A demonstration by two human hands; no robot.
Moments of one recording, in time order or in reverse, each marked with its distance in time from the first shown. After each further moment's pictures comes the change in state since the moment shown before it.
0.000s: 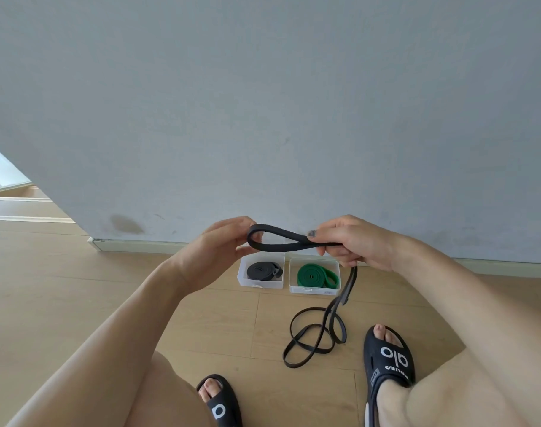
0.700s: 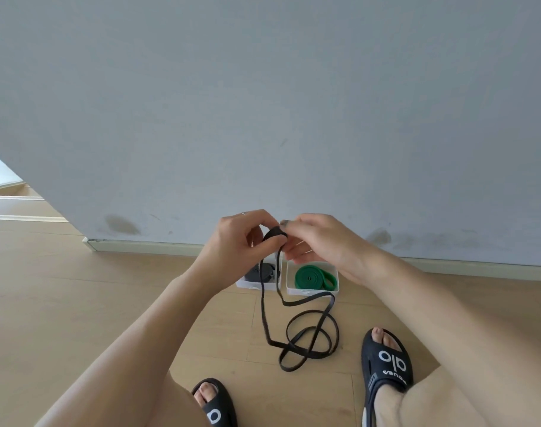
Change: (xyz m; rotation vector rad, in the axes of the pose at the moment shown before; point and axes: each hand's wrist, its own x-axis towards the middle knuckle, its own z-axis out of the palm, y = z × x) left_hand 0.021 -0.007 0.028 0.802 0.322 0.372; right_hand 0.016 -0.019 0.038 0.124 0.215 -0.060
